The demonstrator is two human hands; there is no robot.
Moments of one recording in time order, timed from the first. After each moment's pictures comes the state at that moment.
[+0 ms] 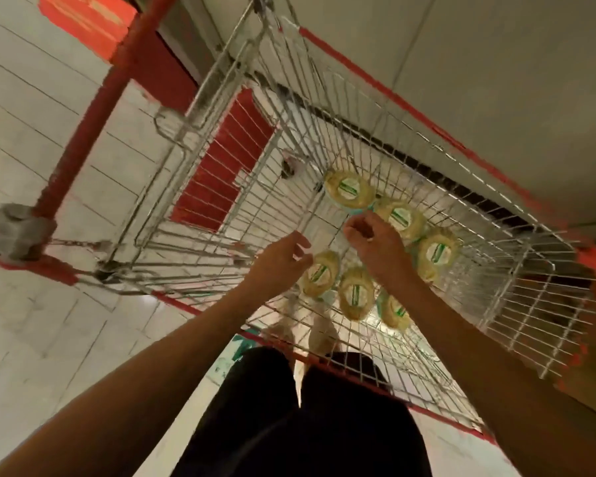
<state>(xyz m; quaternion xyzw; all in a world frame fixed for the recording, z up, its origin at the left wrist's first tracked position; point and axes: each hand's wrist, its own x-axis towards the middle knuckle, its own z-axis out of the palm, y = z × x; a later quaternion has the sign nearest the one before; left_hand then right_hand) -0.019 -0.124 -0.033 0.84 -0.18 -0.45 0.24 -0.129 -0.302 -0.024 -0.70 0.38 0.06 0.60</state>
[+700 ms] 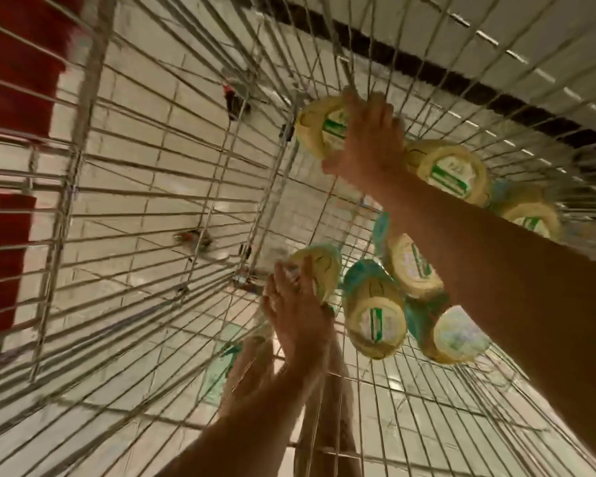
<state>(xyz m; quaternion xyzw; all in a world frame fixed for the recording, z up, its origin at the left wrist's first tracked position) -0.093 -0.150 -0.394 0.92 -0.17 -0.36 0.03 0.019 -0.412 -0.415 -0.89 0.38 0.19 0.19</state>
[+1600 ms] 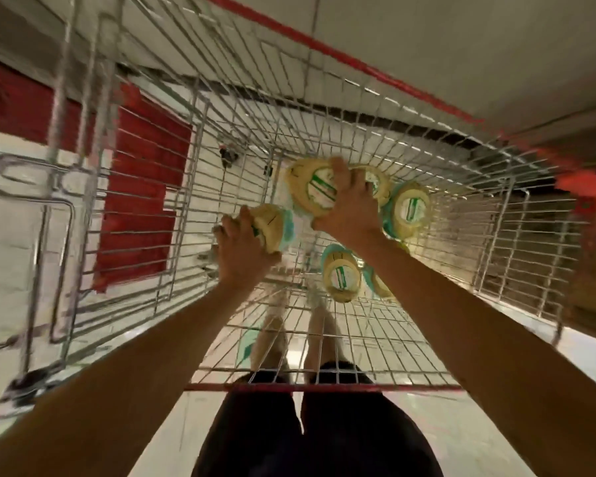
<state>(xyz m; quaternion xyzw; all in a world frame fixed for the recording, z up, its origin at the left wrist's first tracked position) 0.066 -0.172 -0.157 0.90 -0.28 -0.34 0.00 -0.057 -0.347 -0.139 -0.81 0.48 0.18 0.29</state>
